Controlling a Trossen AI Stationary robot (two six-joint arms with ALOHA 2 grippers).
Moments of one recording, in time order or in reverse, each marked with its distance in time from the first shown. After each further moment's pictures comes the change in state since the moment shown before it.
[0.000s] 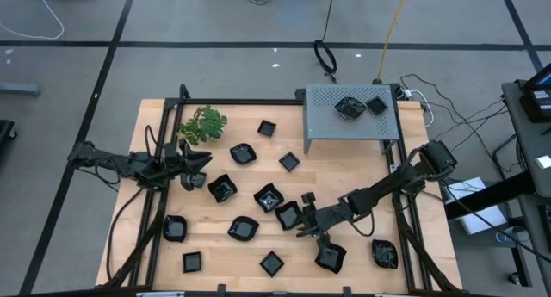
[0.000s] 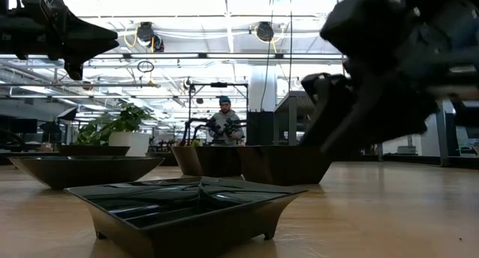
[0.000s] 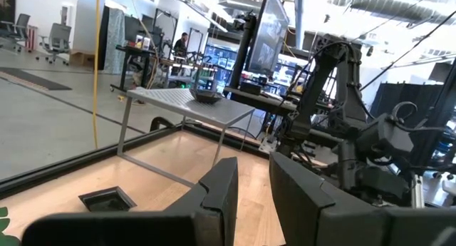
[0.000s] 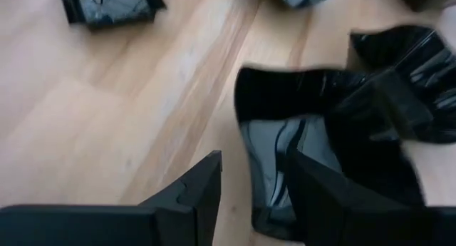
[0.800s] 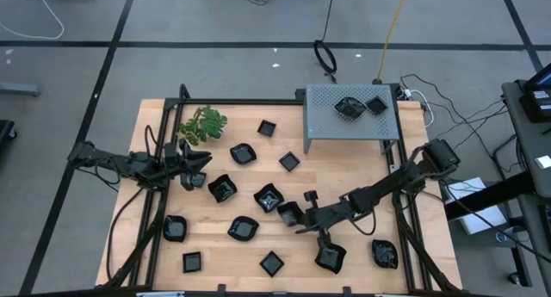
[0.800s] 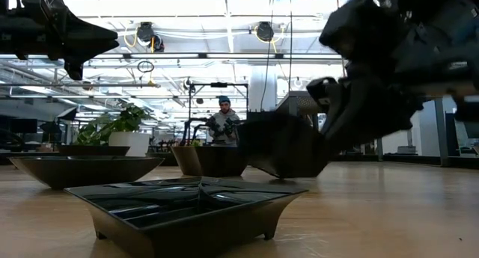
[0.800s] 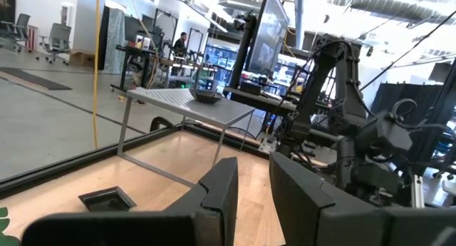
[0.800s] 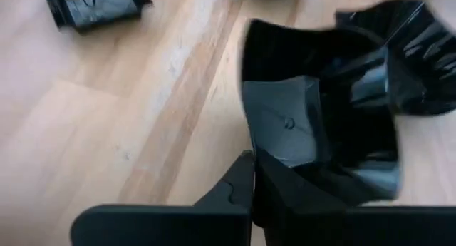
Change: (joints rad) left arm 0.000 0.000 0.000 0.000 0.000 0.000; right arm 0.002 -0.039 0.001 -0.061 0.004 0.086
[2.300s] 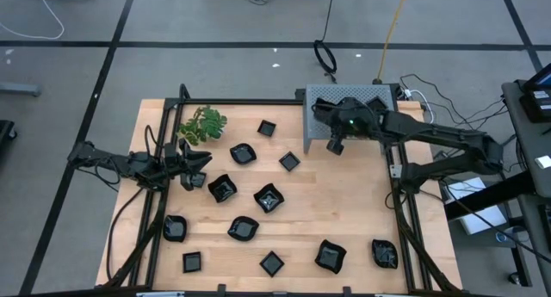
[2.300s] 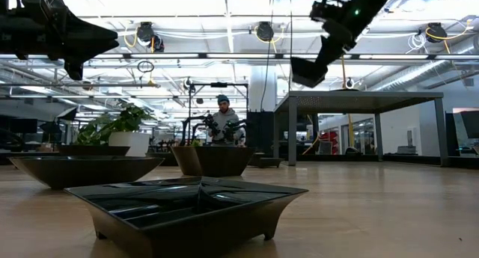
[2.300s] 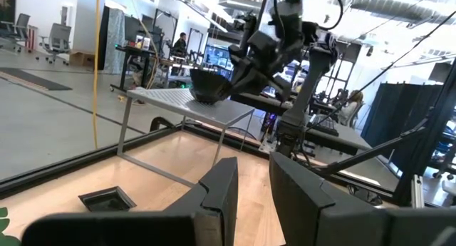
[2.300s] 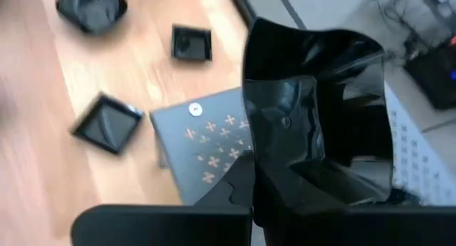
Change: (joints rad) left arm 0.000 0.000 0.000 0.000 0.000 0.000; right arm -0.765 -0.528 0.291 -0.867 0.080 -0.172
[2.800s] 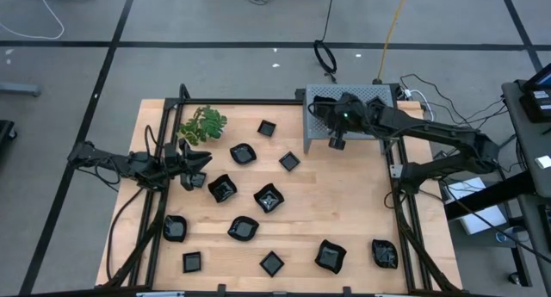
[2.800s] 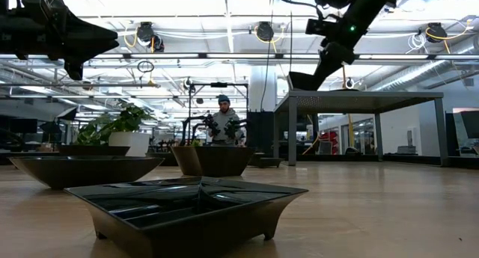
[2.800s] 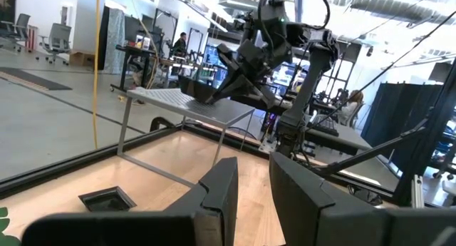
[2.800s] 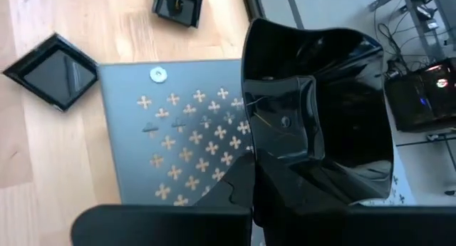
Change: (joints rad) left arm 0.000 0.000 0.000 0.000 0.000 0.000; right arm -0.081 0.062 0.000 0.011 0.001 -0.237
